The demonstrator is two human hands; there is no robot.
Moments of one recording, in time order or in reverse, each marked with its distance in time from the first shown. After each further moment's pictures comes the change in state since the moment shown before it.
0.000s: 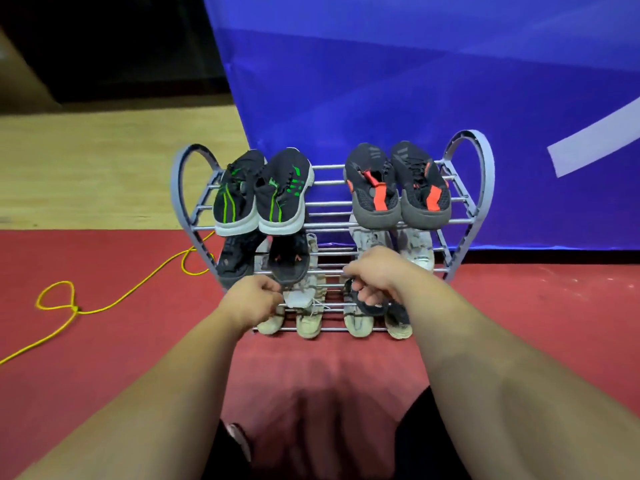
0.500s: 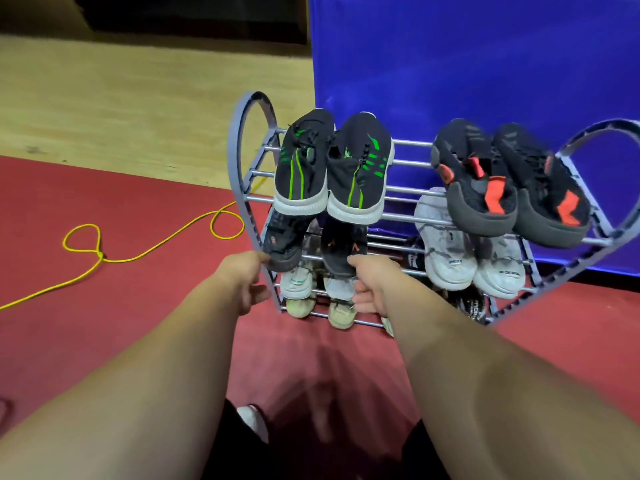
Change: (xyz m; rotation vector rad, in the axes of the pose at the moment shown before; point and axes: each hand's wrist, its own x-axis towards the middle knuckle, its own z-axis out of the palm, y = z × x) left_hand 0.069 -0.071 -0.064 -0.720 0.202 -0.568; right_hand 0.083 -0.033 0.128 0.274 -0.021 0.307
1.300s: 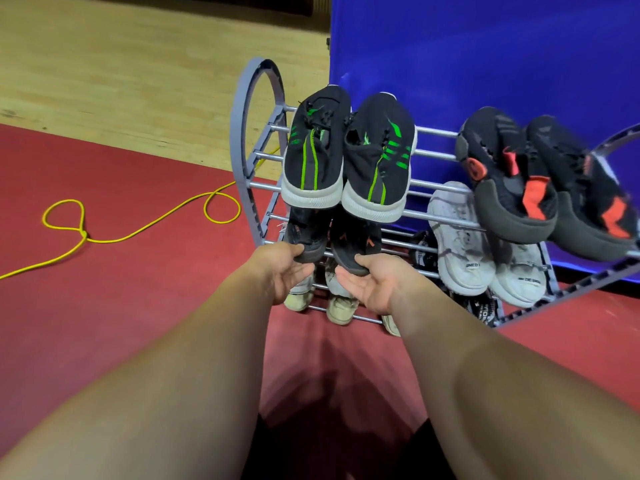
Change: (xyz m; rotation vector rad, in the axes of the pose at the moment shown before) left_hand 0.032 -0.002 0.049 -0.256 -0.257 -0.076; right_hand 0.030 -0.004 0.014 0.607 -0.175 0.099
